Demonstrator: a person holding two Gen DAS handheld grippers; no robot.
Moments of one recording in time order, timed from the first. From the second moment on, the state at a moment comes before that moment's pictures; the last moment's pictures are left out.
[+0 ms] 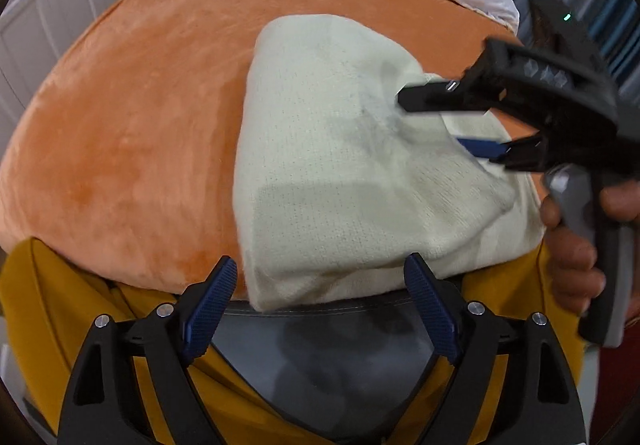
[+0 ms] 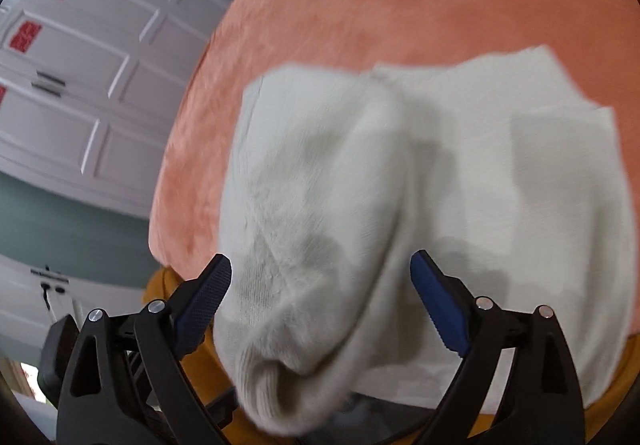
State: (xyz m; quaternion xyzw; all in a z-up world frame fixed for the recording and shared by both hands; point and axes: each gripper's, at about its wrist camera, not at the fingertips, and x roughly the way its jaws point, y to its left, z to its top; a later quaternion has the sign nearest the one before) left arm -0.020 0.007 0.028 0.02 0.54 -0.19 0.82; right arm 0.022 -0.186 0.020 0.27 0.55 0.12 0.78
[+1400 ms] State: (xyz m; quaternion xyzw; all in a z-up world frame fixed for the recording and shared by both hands) left arm 0.000 0.041 -0.006 0.01 0.55 -0.16 0.82; right arm 0.054 -0.176 0.036 0.22 0.53 0.13 0.81
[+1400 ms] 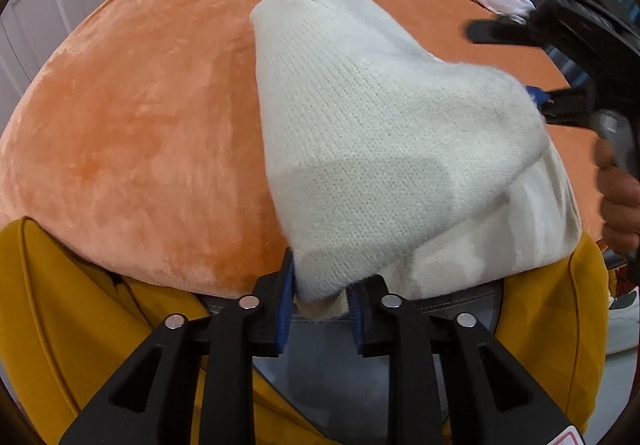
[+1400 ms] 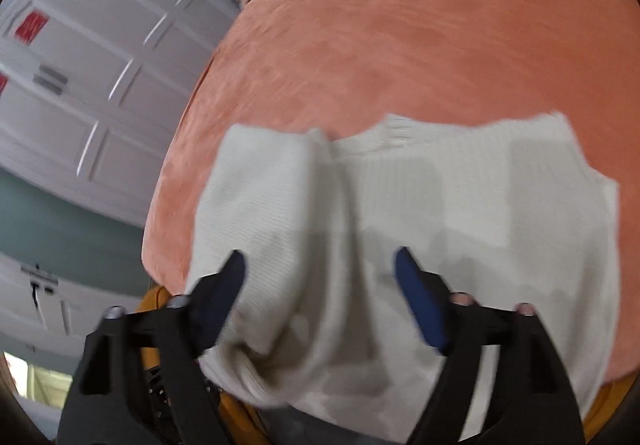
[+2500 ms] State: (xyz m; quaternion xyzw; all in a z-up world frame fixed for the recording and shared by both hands) left arm -0.011 0.016 -0.011 0.06 0.55 -0.15 0.82; right arm 0.026 -0.209 0.012 0.28 0.53 0.09 0.80
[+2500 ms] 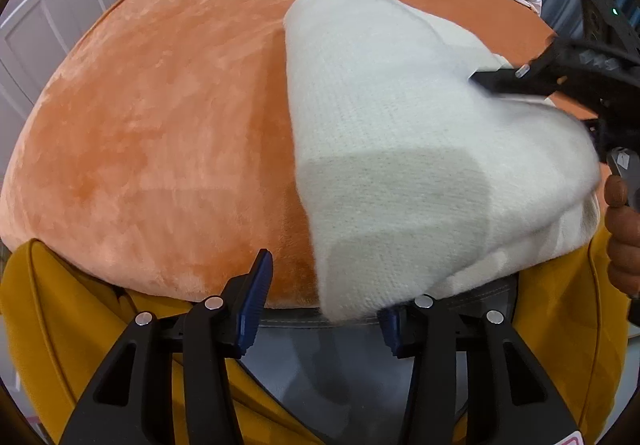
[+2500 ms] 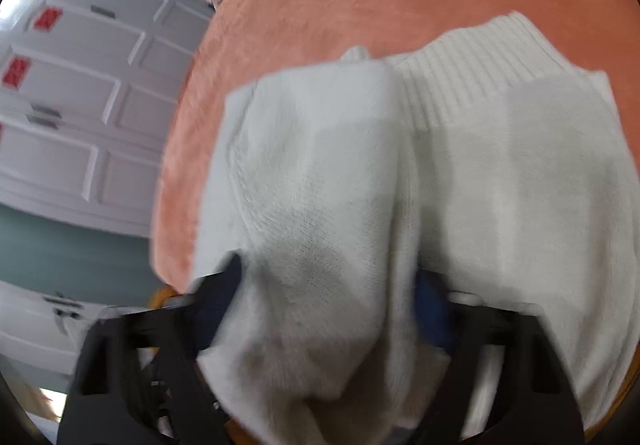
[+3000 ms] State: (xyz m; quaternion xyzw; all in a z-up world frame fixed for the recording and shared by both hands) left arm -0.032 -0.022 0.028 0.11 0.52 -0.25 0.81; right arm -0.048 -0.321 -0.006 0.31 0.48 0.00 0.82
